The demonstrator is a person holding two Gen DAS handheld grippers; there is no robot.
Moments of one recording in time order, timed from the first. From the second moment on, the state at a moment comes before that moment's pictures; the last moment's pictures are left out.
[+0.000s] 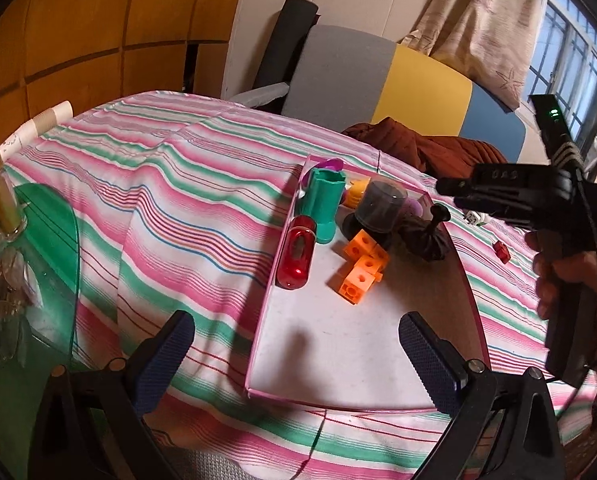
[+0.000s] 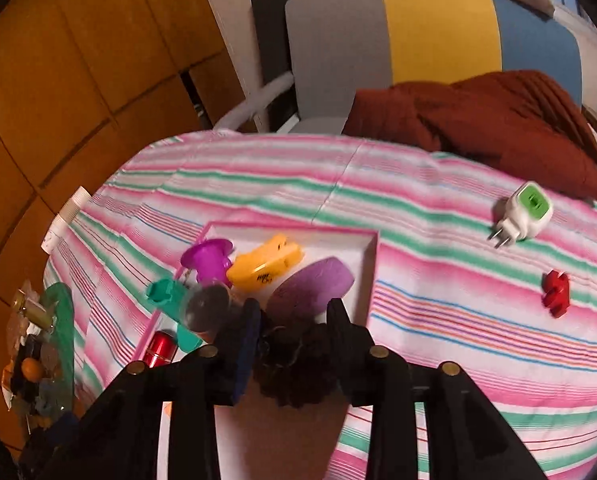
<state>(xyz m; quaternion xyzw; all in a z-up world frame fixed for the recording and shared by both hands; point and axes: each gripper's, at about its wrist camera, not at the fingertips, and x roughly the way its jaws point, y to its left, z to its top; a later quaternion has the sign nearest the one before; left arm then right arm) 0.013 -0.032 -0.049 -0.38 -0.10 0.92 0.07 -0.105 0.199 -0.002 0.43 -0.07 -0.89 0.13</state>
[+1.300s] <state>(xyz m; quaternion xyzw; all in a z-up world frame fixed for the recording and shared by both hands) 0.016 0.054 -0.039 -0.39 0.01 0.91 0.14 -0.117 0.436 -0.057 0.45 -0.19 -0.87 -0.04</state>
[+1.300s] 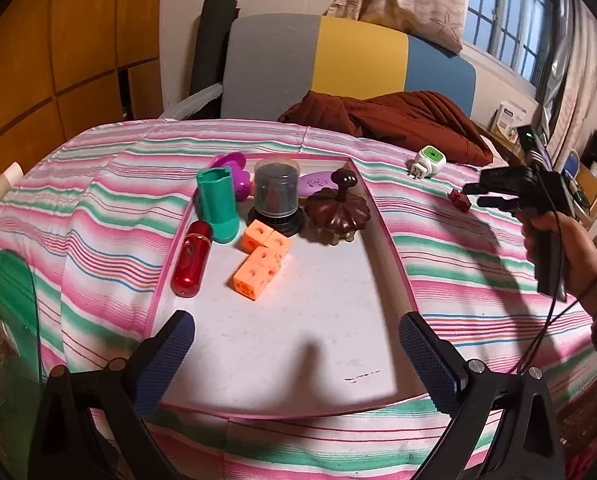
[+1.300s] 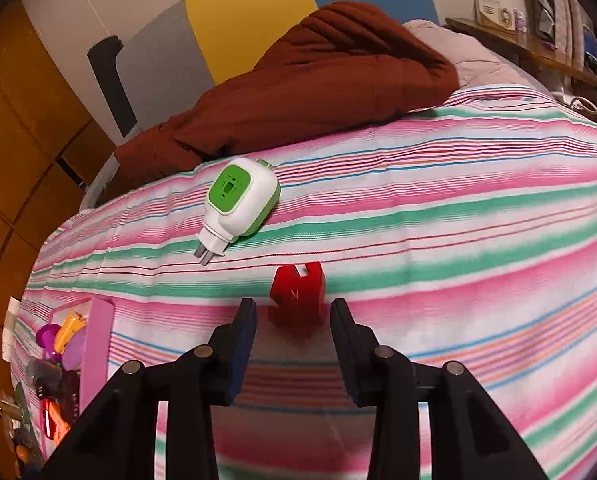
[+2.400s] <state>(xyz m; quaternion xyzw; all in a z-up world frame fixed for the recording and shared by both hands) -0.059 0.186 0.000 -0.35 0.05 0.91 0.21 -0.119 0.462 -0.067 0.52 -0.17 -0.83 -0.12</state>
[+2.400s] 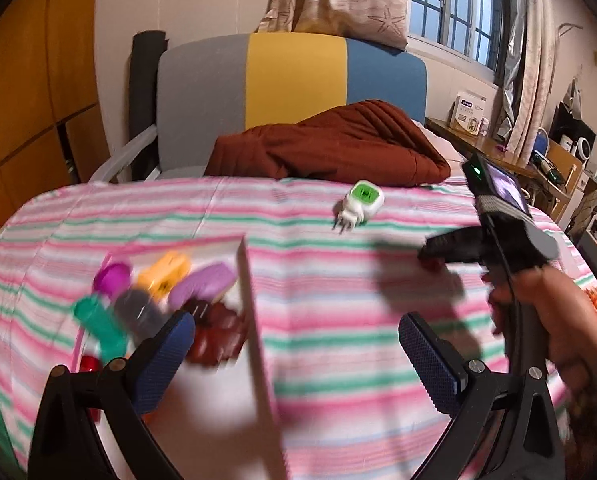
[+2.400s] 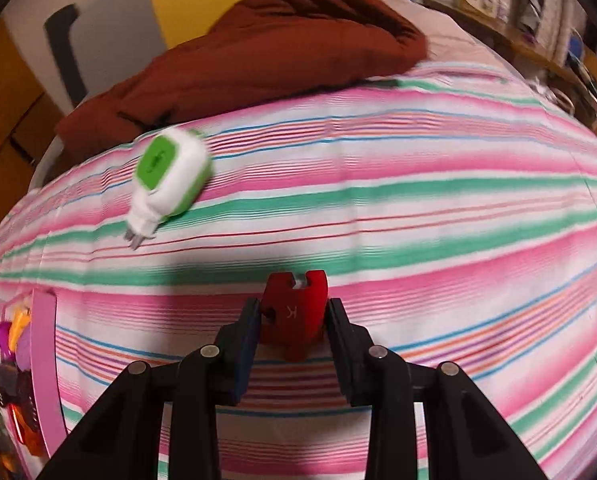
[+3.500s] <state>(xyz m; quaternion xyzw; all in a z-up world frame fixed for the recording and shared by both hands) -0.234 0.381 -0.088 -0.37 0.21 0.86 0.27 -0.109 0.503 -0.070 0.53 -0.25 -0.80 -0.13</state>
